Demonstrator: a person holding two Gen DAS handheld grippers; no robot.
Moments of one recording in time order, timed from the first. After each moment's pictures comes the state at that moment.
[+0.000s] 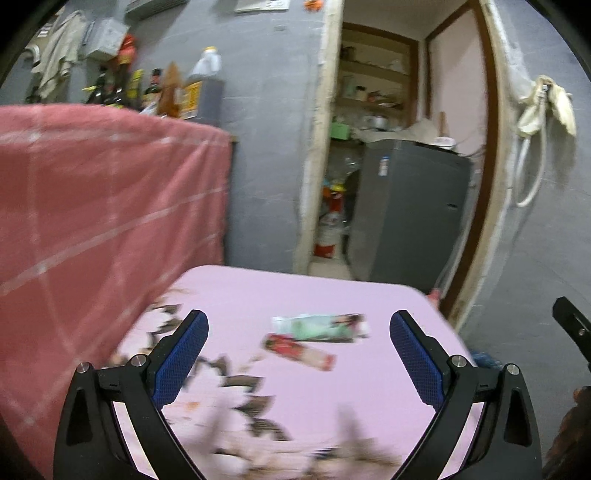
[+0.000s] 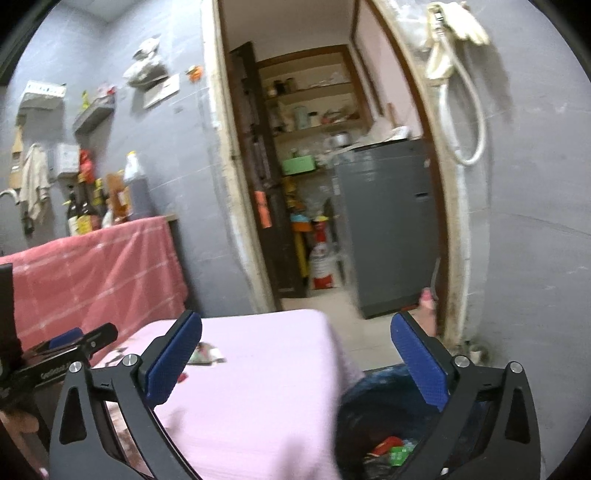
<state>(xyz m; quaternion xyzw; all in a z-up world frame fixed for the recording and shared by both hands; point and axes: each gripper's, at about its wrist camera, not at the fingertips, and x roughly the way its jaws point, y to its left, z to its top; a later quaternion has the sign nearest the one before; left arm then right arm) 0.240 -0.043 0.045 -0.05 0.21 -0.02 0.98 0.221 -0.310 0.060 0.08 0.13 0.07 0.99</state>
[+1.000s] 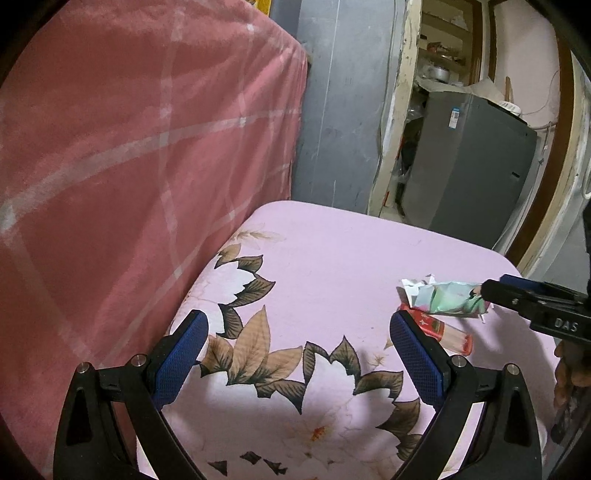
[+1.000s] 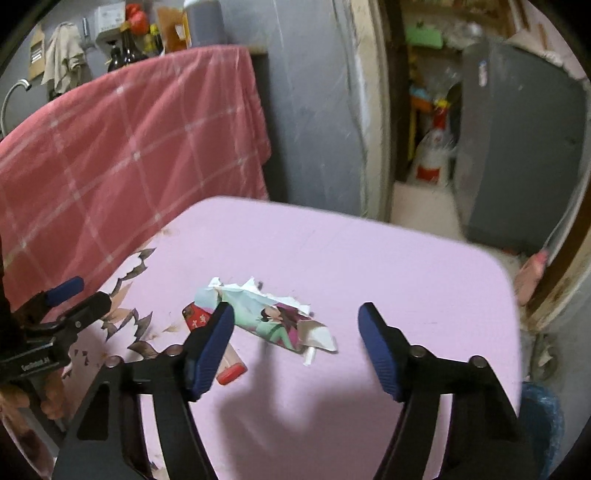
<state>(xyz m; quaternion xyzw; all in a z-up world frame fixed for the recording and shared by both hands) 0.297 0.040 -0.002 -0.07 0.33 0.05 0.94 0.406 -0.178 -0.007 -0.03 0.40 0.27 0.88</state>
